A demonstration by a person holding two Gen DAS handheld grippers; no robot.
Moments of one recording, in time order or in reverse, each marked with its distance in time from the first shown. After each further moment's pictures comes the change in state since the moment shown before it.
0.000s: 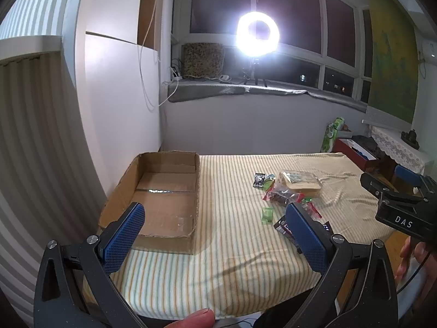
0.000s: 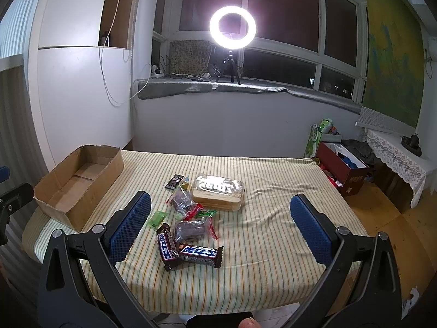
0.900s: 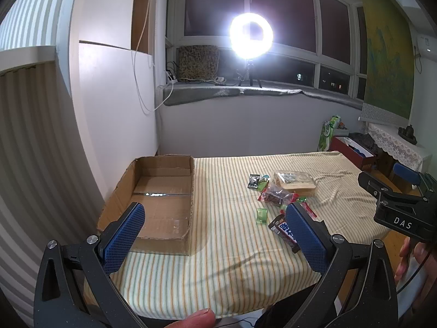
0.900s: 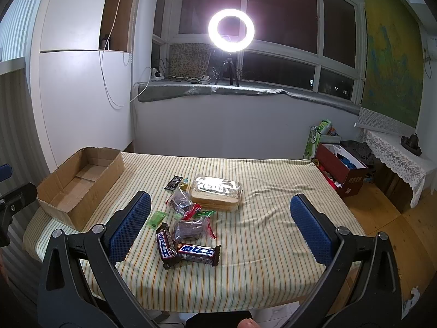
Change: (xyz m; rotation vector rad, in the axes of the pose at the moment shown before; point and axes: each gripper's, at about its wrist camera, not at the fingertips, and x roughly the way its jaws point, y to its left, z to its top) left arm 0.020 0.009 -0.002 0.047 -0.004 -0.020; right arm -0.010 -0.008 0.000 0.033 -0.017 0.018
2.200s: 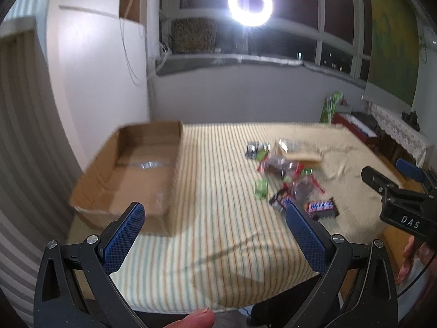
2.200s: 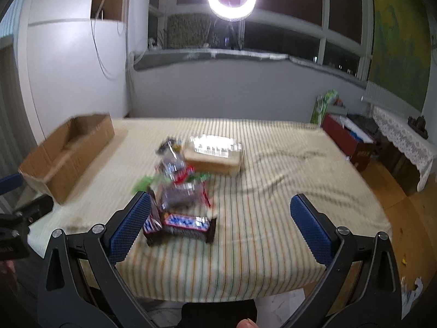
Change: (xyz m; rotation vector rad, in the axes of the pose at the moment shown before) left arm 0.061 -0.003 -0.046 0.008 0.153 -0.023; right arm 0.058 -0.010 -0.052 -0.031 0.141 -0.009
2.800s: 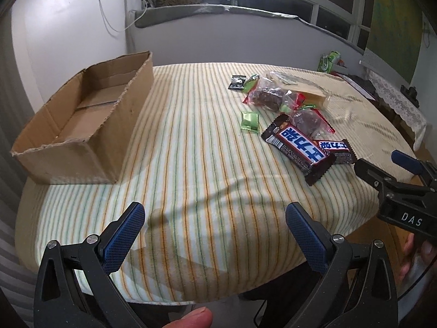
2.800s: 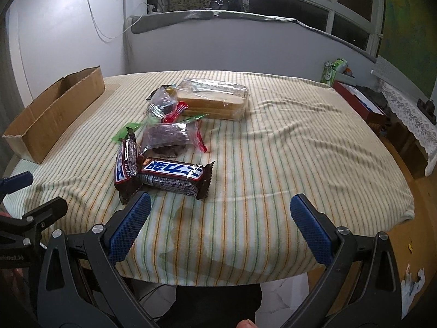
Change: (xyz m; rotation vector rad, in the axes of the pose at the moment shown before) left arm 0.063 -0.019 -0.052 0.015 0.171 -0.059; right arm 0.045 -0.002 -0.047 0.007 0.175 0.046
